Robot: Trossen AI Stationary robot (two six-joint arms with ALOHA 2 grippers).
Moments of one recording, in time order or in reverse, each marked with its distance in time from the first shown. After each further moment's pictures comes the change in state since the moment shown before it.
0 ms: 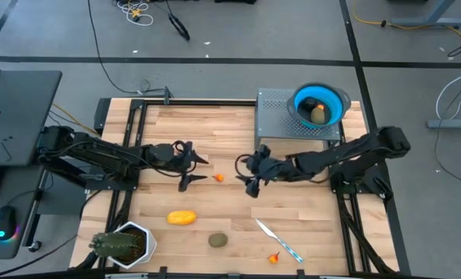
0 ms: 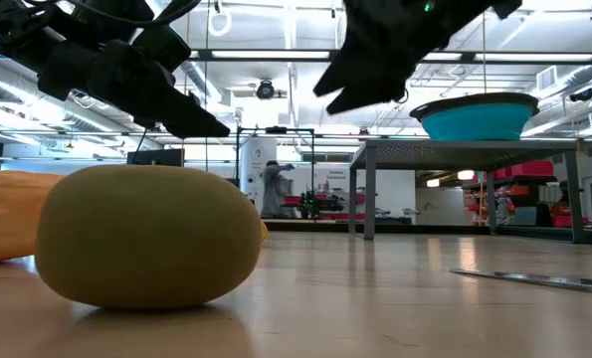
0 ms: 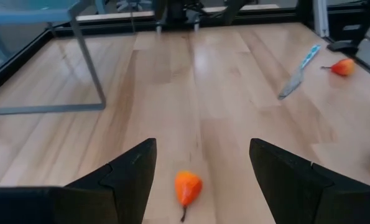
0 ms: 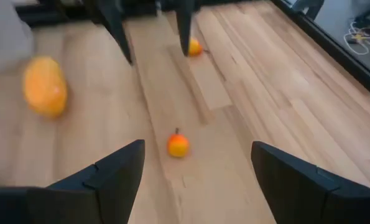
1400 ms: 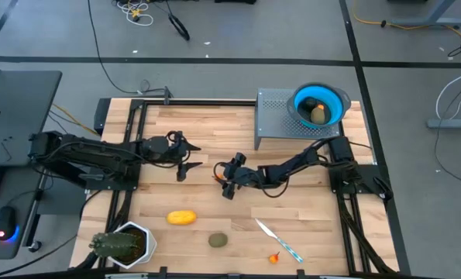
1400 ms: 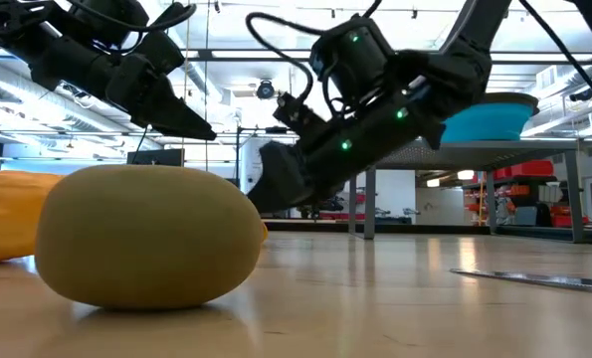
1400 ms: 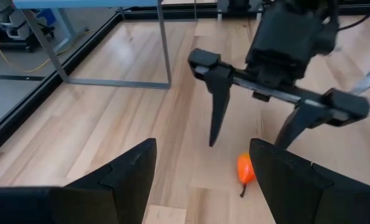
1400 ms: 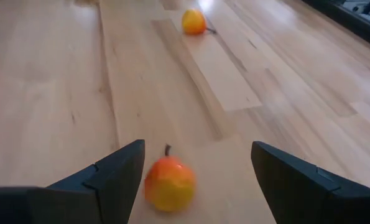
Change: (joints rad) left arm 0.098 -0.163 0.000 -0.208 -0.123 -0.010; right arm -0.068 0.543 0.044 0.605 0.019 -0.134
